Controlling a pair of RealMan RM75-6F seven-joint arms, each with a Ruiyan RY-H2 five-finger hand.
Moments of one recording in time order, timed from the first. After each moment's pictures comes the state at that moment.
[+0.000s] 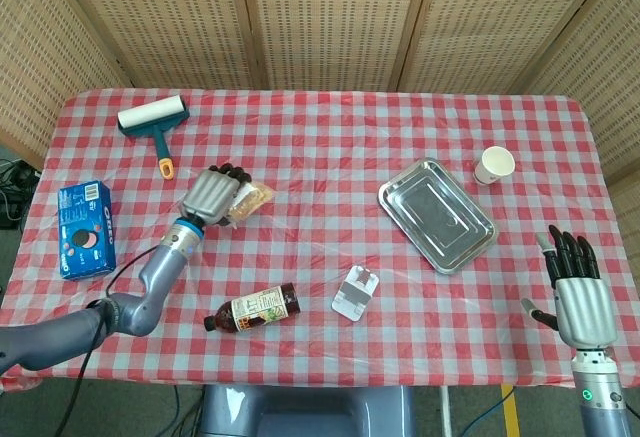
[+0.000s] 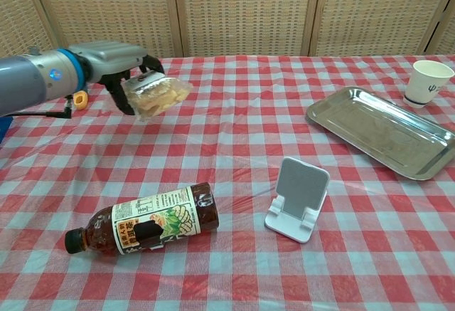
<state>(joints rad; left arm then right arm) -0.94 -1.60 -0.22 -1.22 0.95 0.80 0.49 0.11 -1.32 0.10 -1.40 -1.54 1.57 -0.03</state>
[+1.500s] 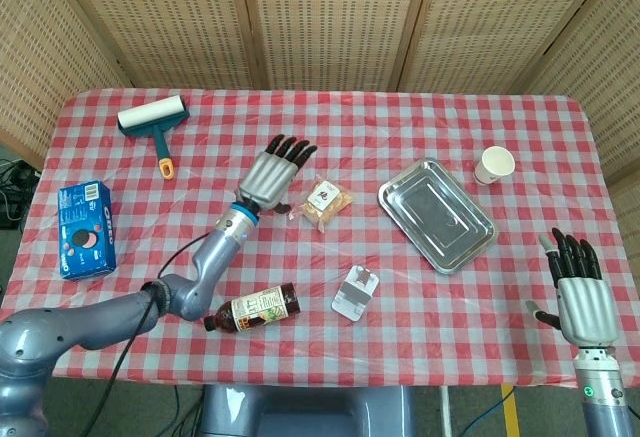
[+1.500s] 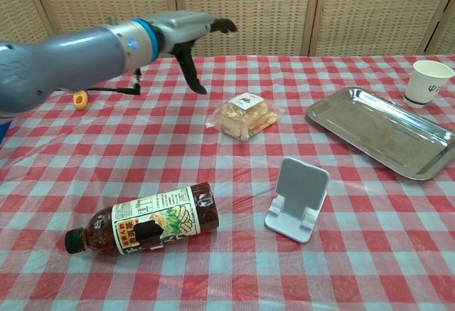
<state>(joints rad) -1.10 -1.68 -0.31 -1.16 0.96 0.81 0.43 0.11 -1.33 0.10 -1.35 -1.51 1.52 -0.02</state>
